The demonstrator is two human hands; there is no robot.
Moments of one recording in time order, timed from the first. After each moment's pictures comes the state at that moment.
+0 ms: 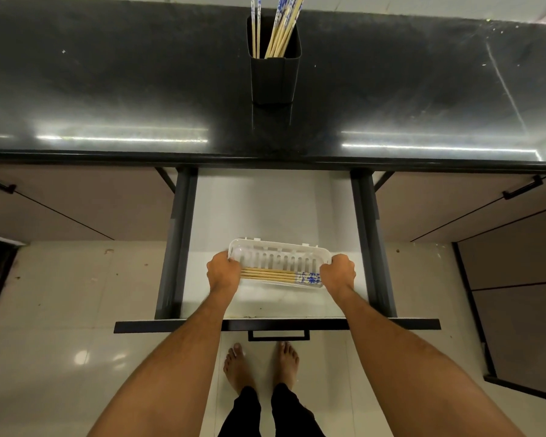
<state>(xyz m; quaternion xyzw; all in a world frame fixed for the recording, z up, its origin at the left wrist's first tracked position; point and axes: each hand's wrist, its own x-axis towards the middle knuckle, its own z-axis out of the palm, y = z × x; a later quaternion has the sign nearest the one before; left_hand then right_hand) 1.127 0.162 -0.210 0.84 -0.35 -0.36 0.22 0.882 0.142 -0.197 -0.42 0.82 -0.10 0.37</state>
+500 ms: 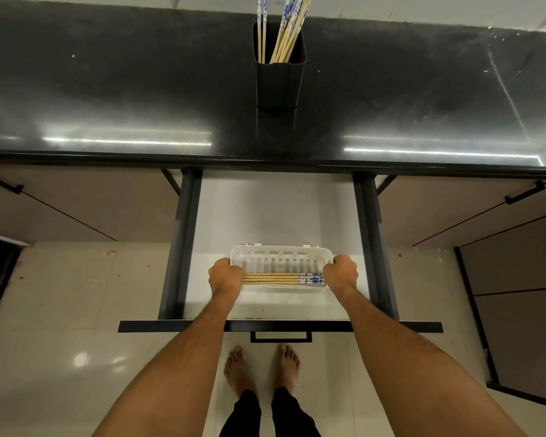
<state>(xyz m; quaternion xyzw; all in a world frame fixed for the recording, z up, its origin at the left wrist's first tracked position) 1.127 0.171 -0.208 0.85 -0.32 -0.37 0.20 0.880 0.136 -0.197 -0.43 0.82 -0.10 0.36</state>
